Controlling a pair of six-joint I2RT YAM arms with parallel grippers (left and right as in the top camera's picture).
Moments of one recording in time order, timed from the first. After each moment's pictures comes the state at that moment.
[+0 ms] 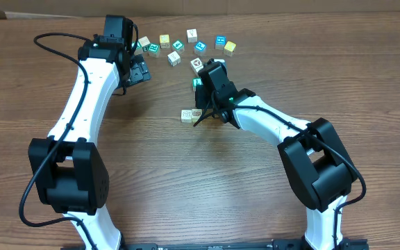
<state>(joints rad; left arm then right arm) -0.11 1.95 1.70 -0.97 -0.23 -0.49 0.57 2.06 1.37 -0.19 0.09 0.50</state>
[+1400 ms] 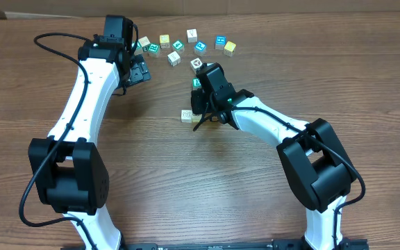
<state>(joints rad) -0.11 1.95 1.70 -0.97 -0.23 -0.49 0.58 2.06 1.37 -0.23 -0.05 0.43</state>
